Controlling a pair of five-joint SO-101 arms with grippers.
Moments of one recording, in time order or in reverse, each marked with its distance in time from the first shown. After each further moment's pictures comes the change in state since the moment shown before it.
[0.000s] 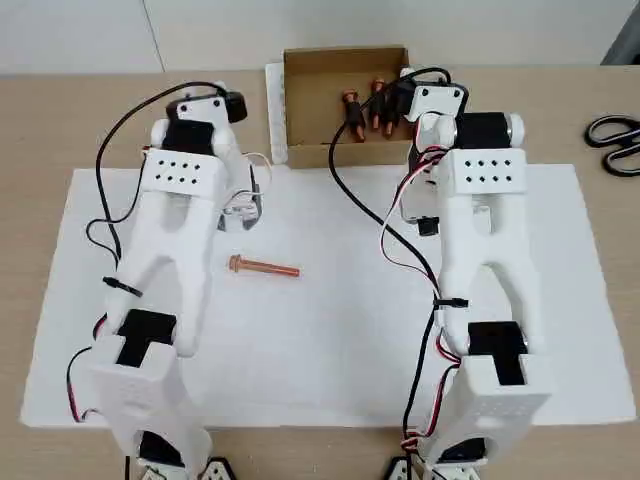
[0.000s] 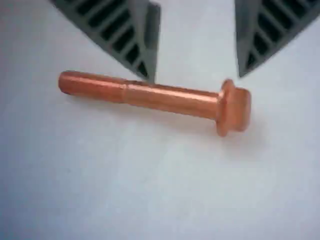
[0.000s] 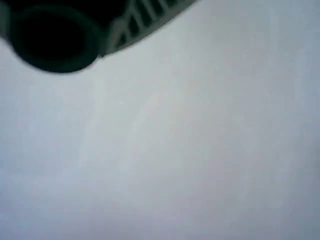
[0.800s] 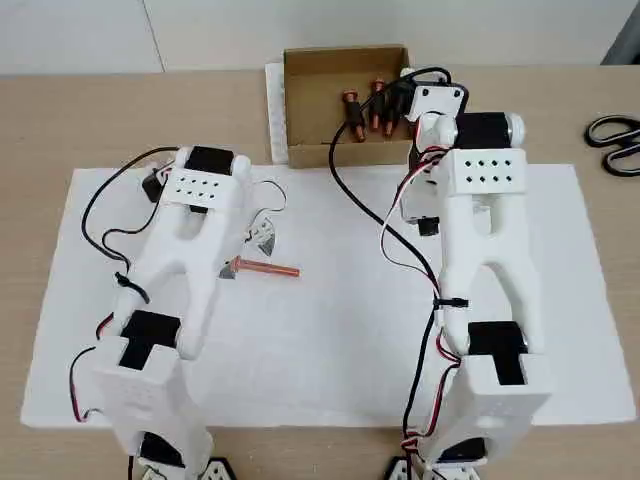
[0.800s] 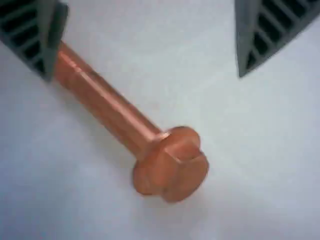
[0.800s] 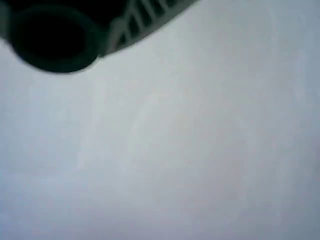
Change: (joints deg) left arm 1.6 -0.4 15.5 -4.0 29.0; right arm 0.0 0.0 0.0 0.0 0.0
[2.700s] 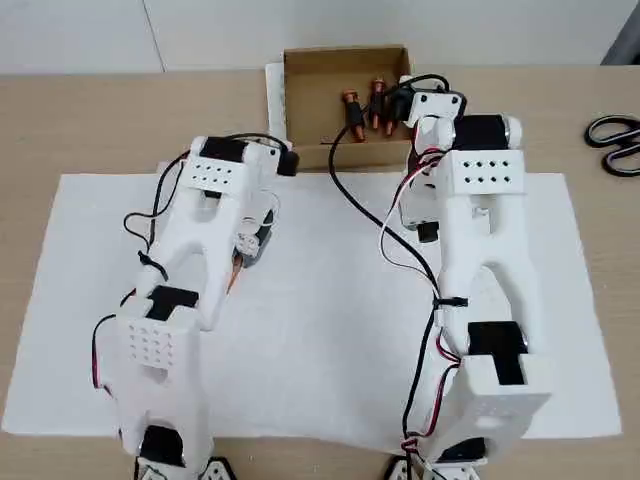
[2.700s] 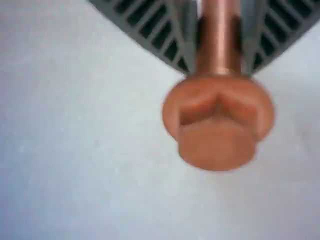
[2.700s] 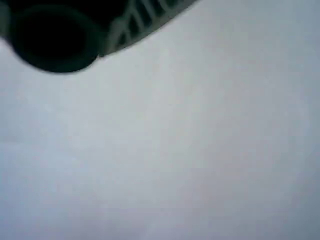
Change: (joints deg) left arm -0.4 16.5 -16.8 4.3 -62.2; right arm 0.0 -0.1 1.9 0.2 0.0
